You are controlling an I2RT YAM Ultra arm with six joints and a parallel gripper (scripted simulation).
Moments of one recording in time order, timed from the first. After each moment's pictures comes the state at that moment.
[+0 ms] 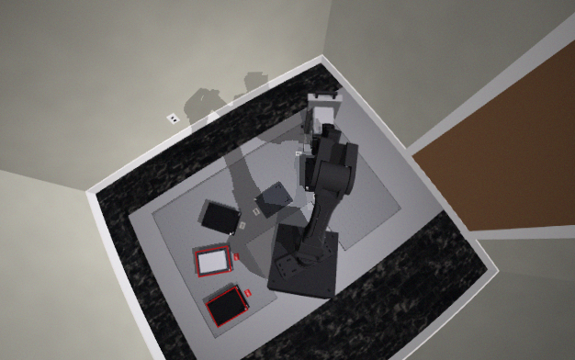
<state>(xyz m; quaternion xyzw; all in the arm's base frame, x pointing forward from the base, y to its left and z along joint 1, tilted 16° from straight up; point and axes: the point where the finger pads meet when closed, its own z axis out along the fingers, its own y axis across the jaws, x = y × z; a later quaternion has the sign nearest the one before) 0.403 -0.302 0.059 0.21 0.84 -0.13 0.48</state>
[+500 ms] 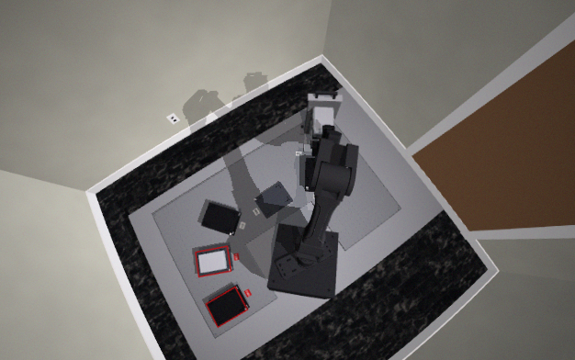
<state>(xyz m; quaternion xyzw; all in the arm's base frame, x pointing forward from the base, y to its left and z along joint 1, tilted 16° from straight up) 0.397 -0.301 0.059 0.21 0.84 -0.14 0.48</state>
